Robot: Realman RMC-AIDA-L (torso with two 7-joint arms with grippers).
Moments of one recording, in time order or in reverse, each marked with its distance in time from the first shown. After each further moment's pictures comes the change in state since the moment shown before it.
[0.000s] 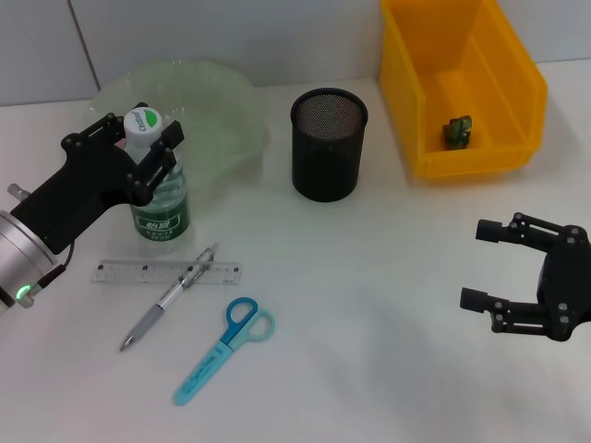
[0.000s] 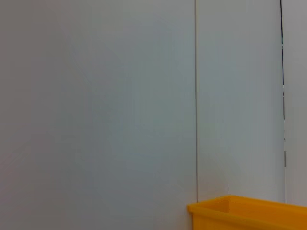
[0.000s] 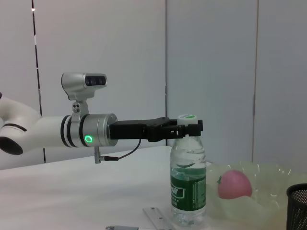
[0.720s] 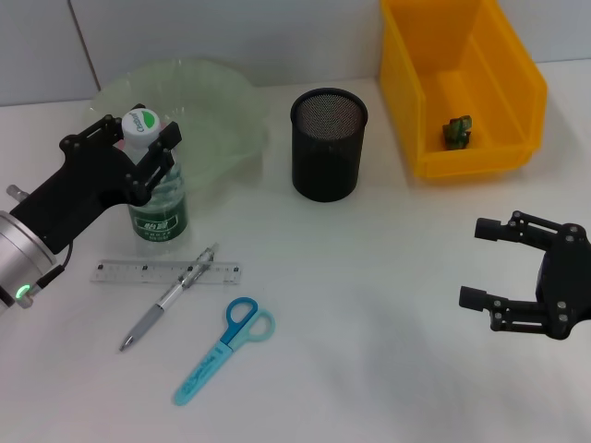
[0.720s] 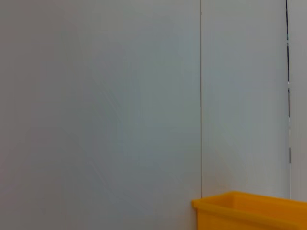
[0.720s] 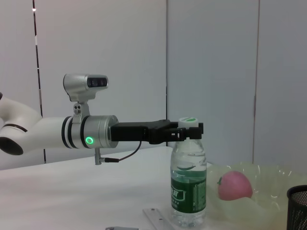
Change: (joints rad) left arm 0.000 0.000 0.000 0.000 -0.002 -0.017 -0.001; right arm 0.004 0.000 0.000 0.000 0.000 0.000 0.000
